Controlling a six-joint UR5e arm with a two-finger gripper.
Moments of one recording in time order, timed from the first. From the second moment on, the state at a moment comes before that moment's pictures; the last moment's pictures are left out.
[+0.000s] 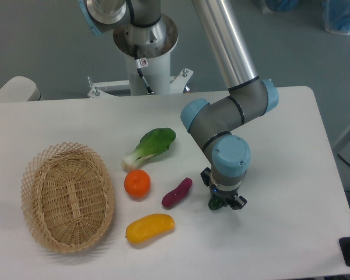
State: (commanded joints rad) arm 2.52 -2.19 -1.52 -0.97 1.64 1.30
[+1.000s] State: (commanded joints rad) arm 2.57 -2.22 -1.26 -1.26 1.54 1.32
